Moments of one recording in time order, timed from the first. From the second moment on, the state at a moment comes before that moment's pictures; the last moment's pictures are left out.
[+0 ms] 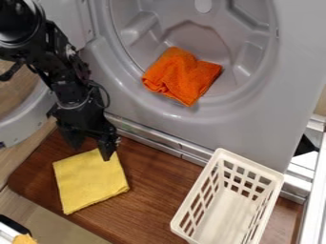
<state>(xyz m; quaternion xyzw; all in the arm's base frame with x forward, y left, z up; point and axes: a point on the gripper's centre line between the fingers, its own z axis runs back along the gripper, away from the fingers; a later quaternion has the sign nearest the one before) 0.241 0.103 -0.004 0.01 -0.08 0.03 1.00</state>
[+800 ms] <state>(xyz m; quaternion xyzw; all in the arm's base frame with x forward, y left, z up) 0.243 0.102 -0.055 0.00 -0.05 0.02 1.00</state>
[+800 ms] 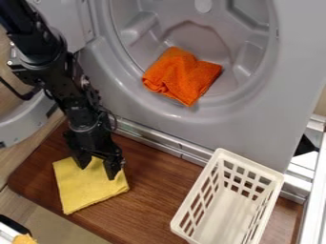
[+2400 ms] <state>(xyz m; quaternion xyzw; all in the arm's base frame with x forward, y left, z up) 0.249 0.050 -0.083 -0.02 -0.02 -0.01 1.00</state>
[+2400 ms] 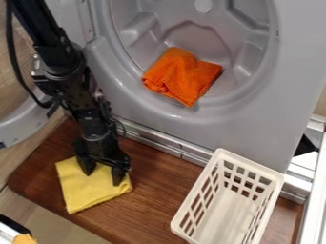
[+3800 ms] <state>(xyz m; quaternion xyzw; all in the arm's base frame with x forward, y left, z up) 0.243 -0.056 -0.084 -0.03 -0.02 -0.14 0.99</state>
